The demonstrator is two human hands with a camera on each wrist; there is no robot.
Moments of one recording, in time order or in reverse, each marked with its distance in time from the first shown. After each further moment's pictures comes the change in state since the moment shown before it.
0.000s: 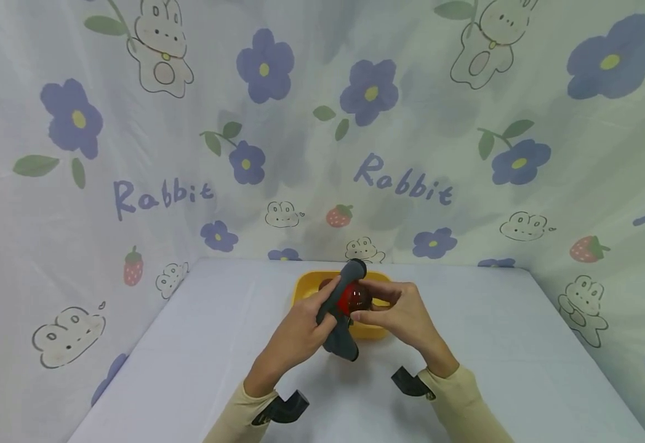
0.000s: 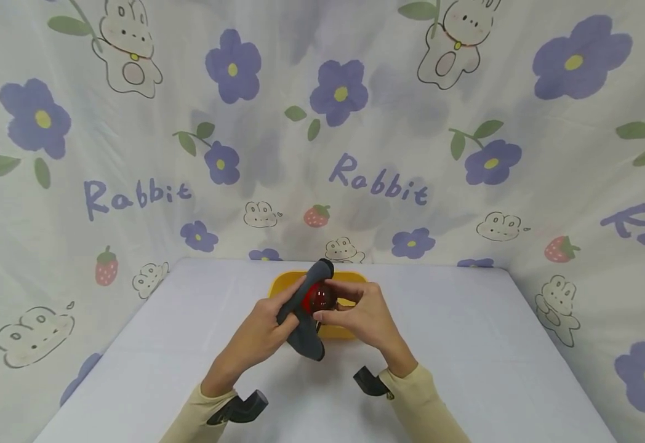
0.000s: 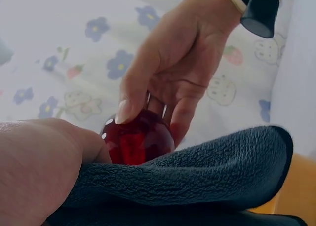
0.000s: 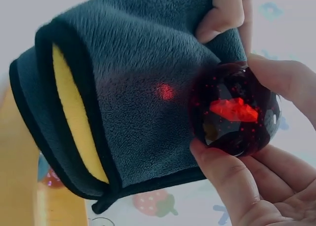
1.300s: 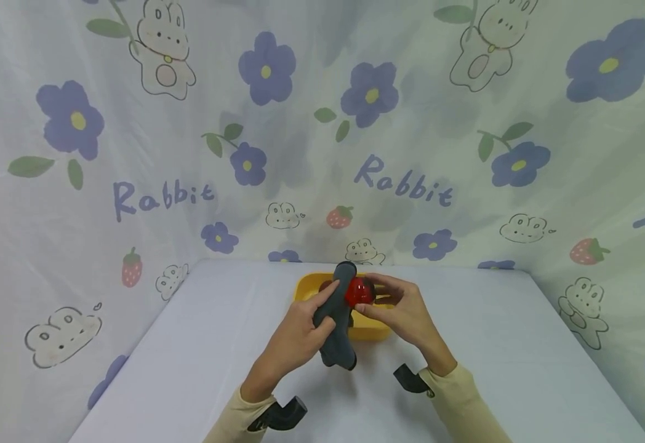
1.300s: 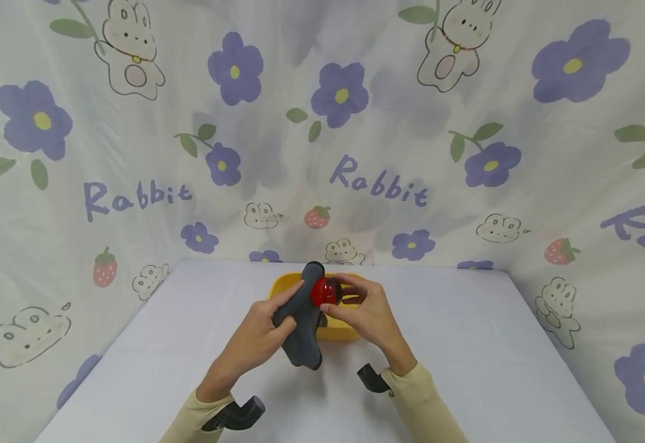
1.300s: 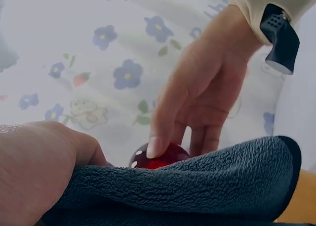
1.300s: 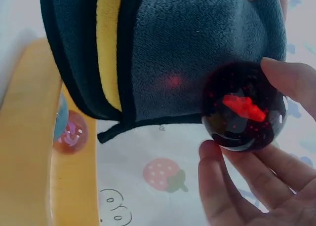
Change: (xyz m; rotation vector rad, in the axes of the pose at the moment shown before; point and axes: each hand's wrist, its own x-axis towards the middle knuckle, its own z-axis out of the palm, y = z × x) left_hand -0.006 0.007 -0.003 -0.133 0.009 -0.041; right_hand 0.004 0.014 -0.006 -0.157 0.080 -0.035
